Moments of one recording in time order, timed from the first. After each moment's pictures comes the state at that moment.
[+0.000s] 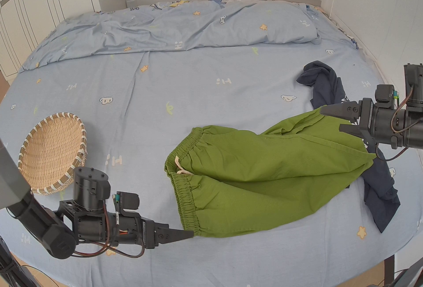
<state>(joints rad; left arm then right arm) -0.41 1.84 -0.33 -0.88 -0.60 -0.36 0.25 1.46 -0.91 -0.13 0.36 0.48</state>
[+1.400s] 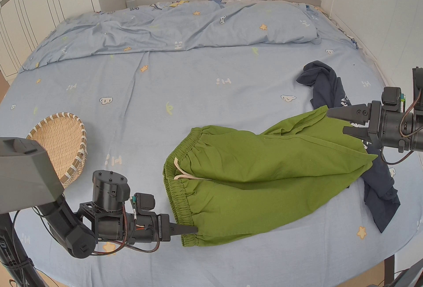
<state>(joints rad) -0.45 2.02 -0.38 -1.05 -0.67 -0.62 0.22 1.41 -0.87 -0.13 0.44 0.48</state>
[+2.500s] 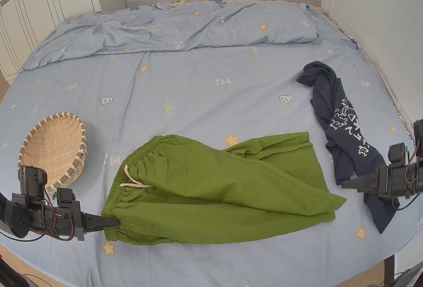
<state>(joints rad) 0.16 1.65 -0.29 -0.48 -1.04 -0.42 0.02 1.37 -0.63 0.06 0.57 0.22</state>
